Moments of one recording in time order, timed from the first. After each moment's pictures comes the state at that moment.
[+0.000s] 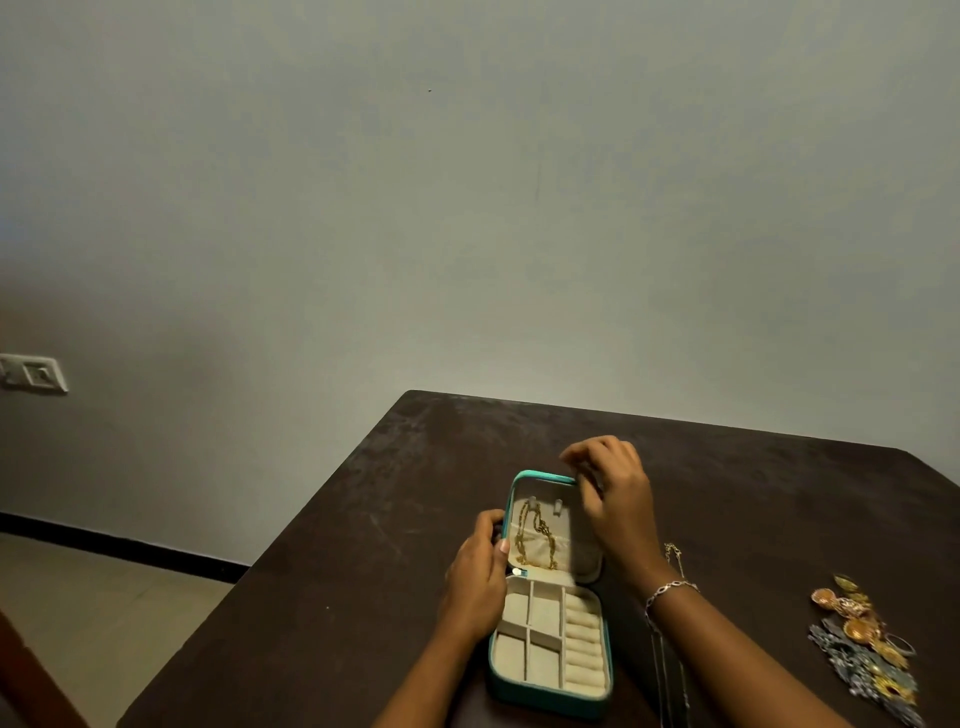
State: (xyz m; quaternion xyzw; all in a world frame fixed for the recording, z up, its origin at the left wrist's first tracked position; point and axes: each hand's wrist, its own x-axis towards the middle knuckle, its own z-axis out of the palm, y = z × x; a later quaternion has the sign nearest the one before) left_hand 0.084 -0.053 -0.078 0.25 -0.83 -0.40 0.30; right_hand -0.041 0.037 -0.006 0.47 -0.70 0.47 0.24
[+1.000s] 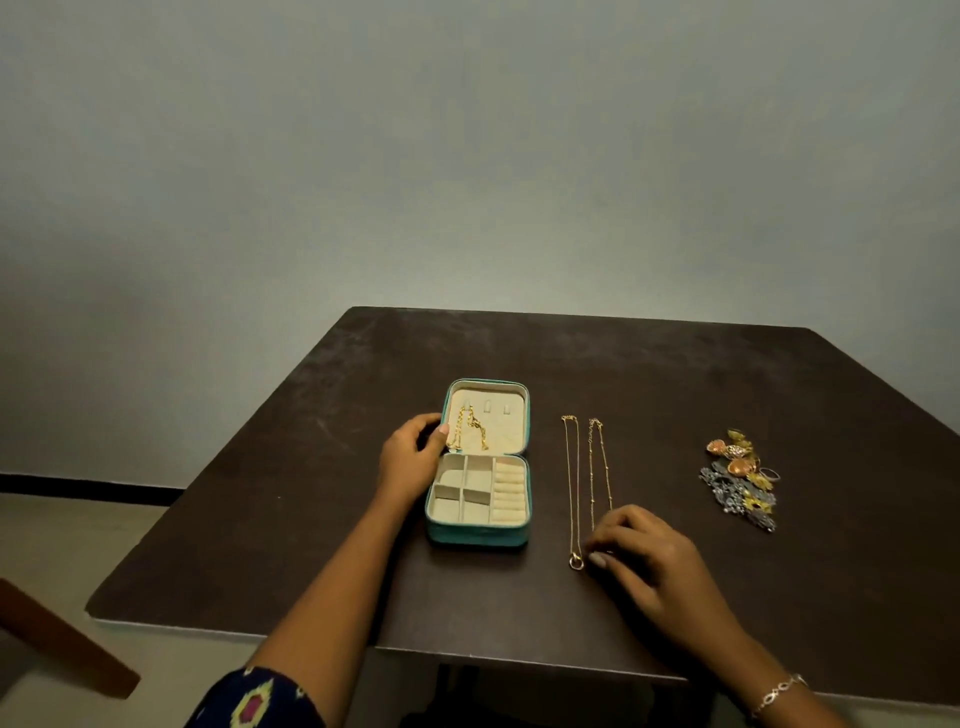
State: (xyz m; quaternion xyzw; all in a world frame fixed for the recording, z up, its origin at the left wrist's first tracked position) left_hand 0.087 -0.052 -0.070 0.31 -0.79 -0.43 0.32; right_hand 0.009 0.218 -0.075 0.53 -0.76 0.38 0.03
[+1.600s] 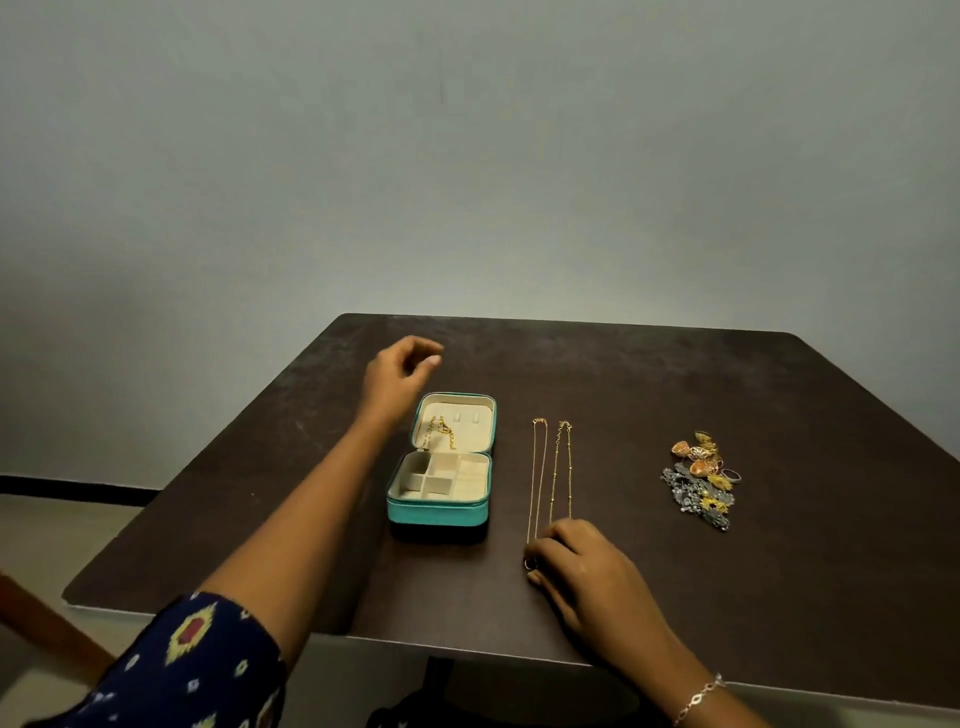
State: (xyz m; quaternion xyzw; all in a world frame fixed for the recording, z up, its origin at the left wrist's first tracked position) left_hand 0.059 -0.047 0.006 0.21 -0.81 -0.38 0.39; right_hand 0.017 0.216 -0.086 0.57 -0.78 0.22 0.13
